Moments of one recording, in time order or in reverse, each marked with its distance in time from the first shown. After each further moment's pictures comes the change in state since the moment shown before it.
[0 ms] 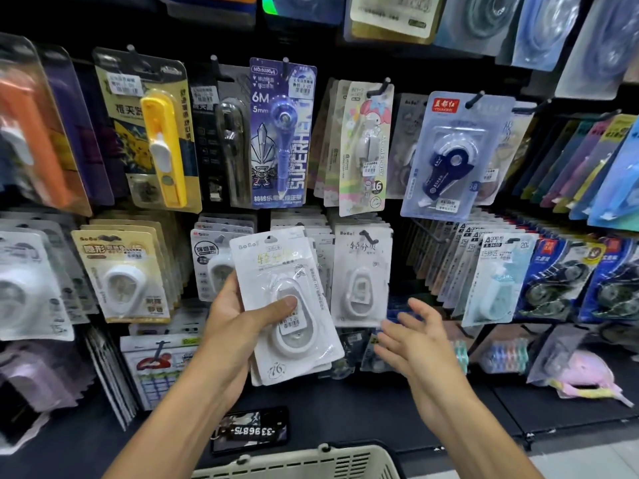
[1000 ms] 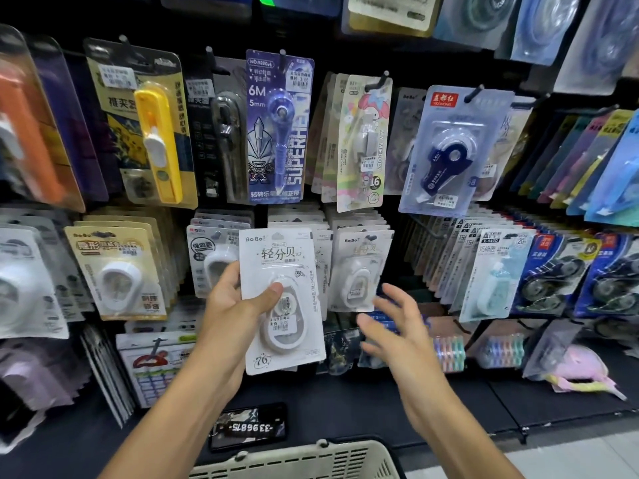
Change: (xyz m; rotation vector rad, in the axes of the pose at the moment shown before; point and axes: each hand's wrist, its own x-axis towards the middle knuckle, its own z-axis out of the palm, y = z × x) left_hand 0.001 0.007 0.011 0.088 0.120 0.015; right_hand -0.016 -0.002 0.013 -0.140 -0.192 -0.062
